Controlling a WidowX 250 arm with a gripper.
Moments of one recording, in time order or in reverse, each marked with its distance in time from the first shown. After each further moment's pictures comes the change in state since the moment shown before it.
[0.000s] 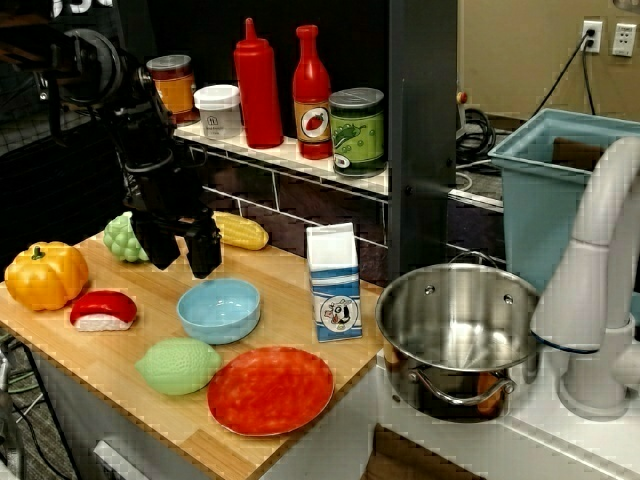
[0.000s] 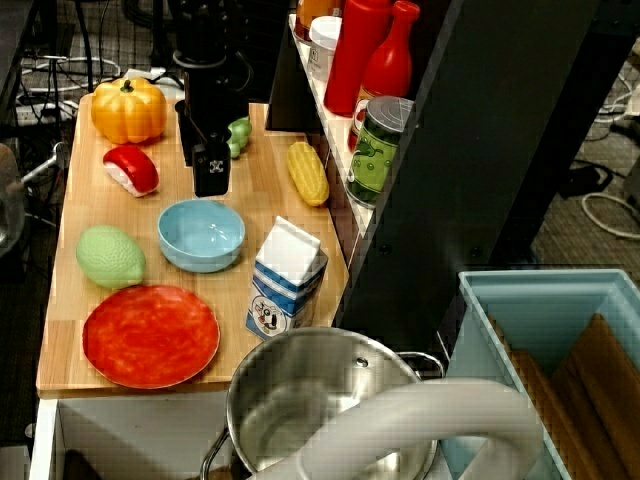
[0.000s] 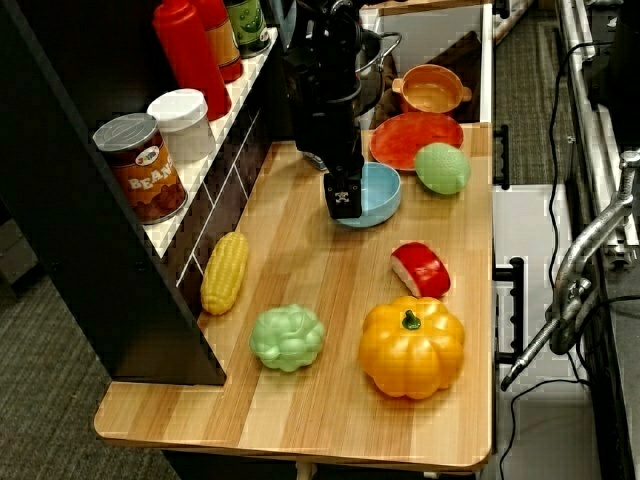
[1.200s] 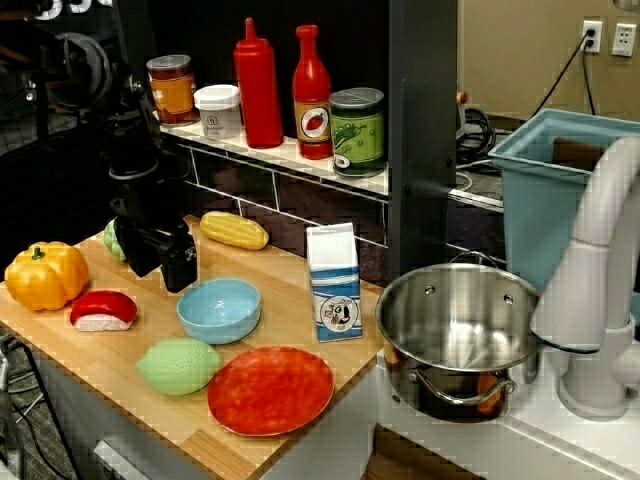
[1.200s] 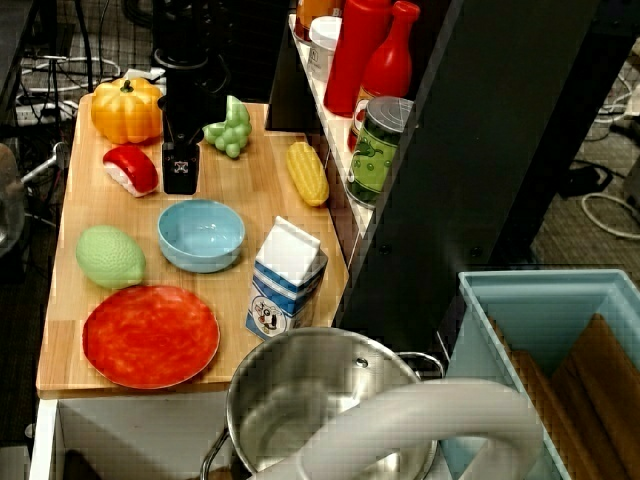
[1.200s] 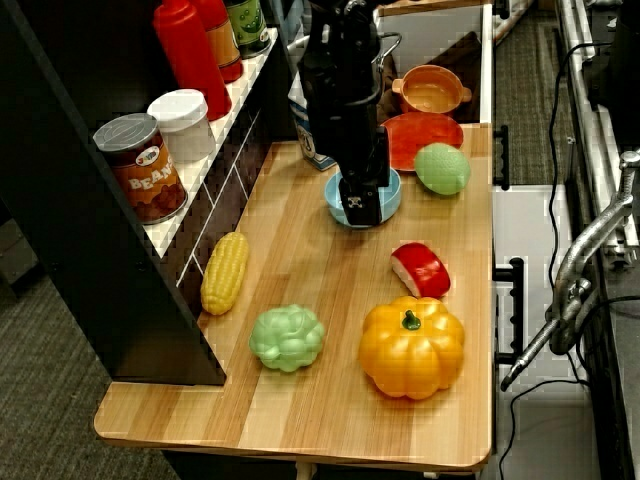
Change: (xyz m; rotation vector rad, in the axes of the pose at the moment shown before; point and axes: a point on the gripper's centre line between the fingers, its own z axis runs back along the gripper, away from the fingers) arm -0.020 0.010 0.000 0.034 0.062 -0.142
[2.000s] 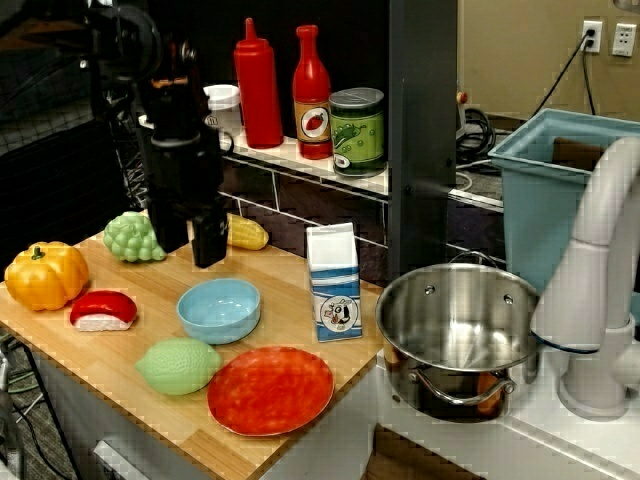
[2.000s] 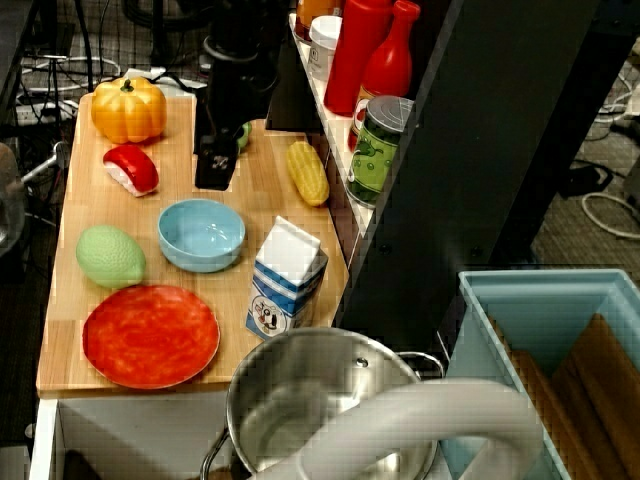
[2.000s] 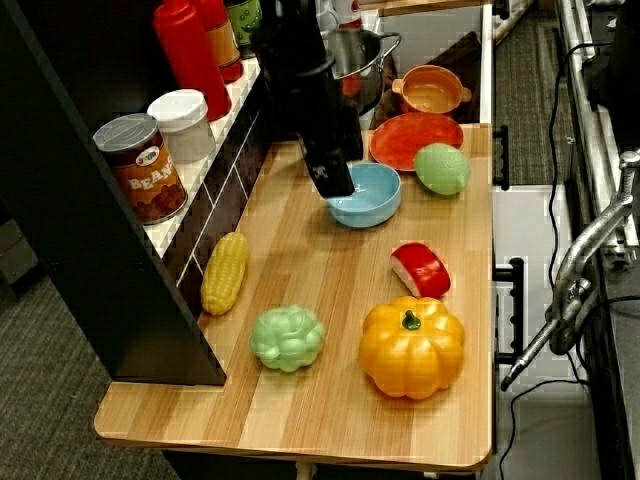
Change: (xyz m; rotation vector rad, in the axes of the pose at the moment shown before) arm 0.024 -0.014 0.015 0.024 0.107 -0.016
